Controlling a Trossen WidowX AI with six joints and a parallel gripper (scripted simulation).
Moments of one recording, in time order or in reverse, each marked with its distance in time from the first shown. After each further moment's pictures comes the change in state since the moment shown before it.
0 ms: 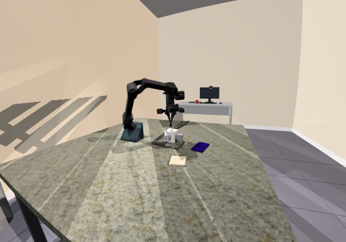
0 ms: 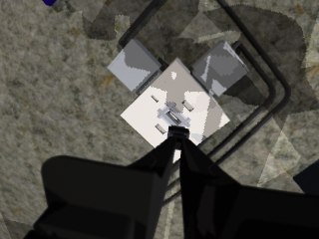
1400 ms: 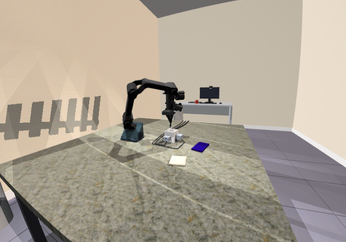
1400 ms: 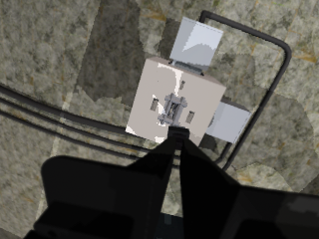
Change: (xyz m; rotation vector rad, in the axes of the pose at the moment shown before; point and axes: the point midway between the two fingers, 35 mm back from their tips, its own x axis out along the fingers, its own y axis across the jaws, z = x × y) arm 0.000 0.000 0.000 -1.100 0.000 0.000
